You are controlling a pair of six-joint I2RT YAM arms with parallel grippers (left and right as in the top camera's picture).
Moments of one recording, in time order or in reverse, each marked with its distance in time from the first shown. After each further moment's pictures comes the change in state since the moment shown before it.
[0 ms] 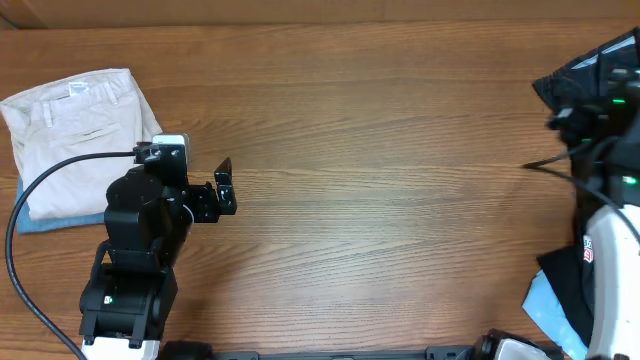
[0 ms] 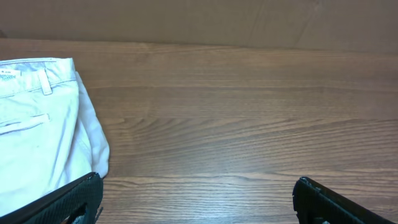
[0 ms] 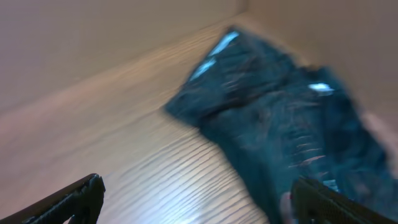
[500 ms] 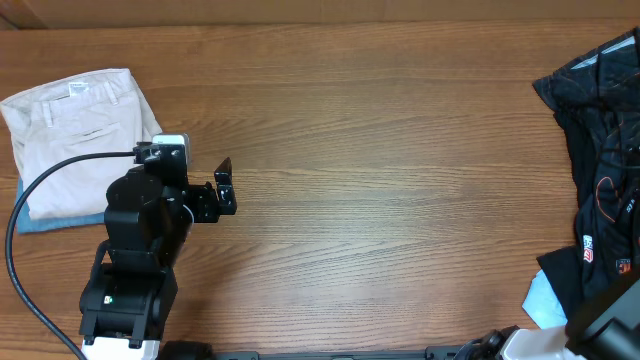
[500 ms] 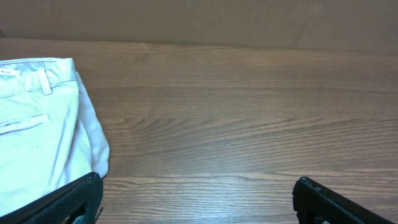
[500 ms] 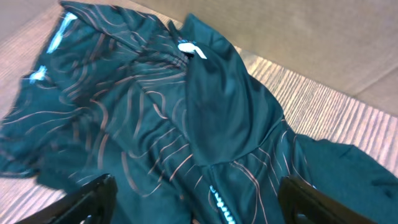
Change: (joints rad) left arm 0.000 0.000 0.000 0.000 0.000 0.000; right arm -0.336 0.322 0.007 0.163 0.000 0.071
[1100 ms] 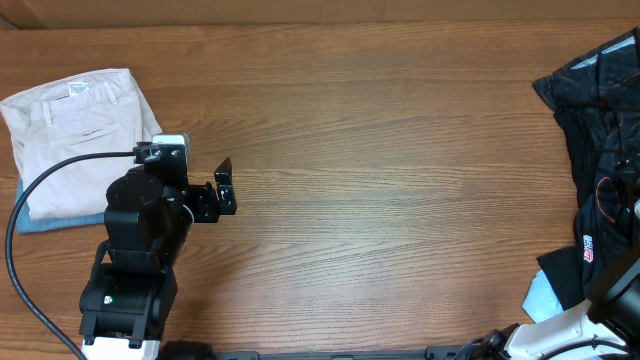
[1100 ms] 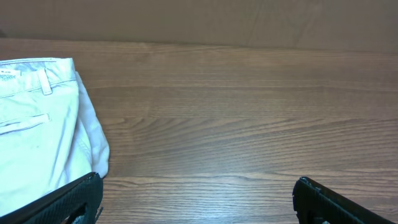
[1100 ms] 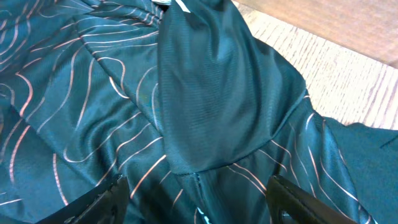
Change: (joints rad) left arm 0.000 0.000 0.000 0.000 0.000 0.000; right arm -0.013 0.198 0.000 0.106 0.027 0.005
